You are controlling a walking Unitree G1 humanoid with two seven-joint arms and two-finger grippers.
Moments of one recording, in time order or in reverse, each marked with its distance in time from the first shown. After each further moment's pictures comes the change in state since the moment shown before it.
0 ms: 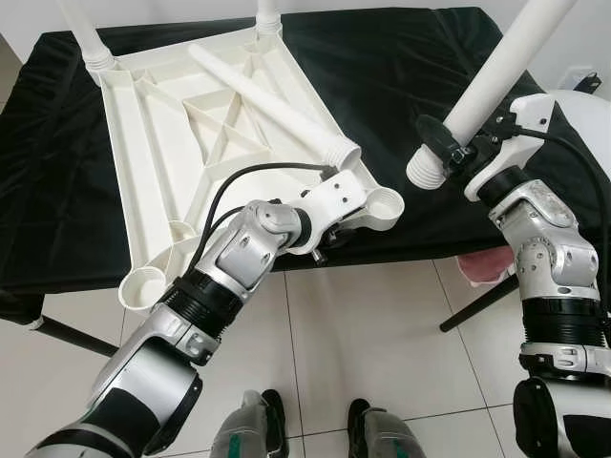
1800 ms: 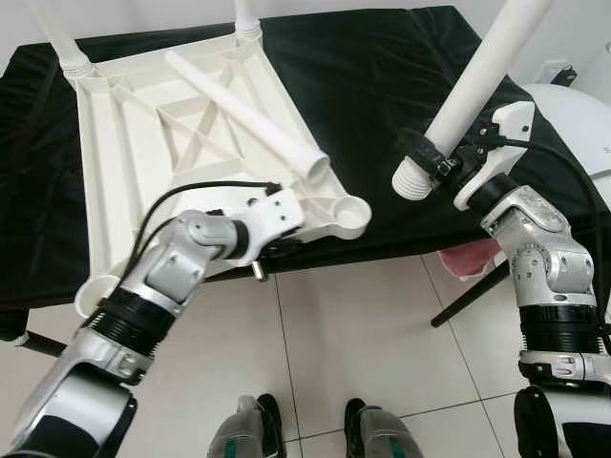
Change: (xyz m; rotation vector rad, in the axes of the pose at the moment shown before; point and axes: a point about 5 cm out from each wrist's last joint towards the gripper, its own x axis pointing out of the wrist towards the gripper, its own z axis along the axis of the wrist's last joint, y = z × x) left arm -0.053 0.023 -0.062 0.005 0.094 -0.033; right arm -0.002 0.015 -0.006 0.002 0.044 0.107
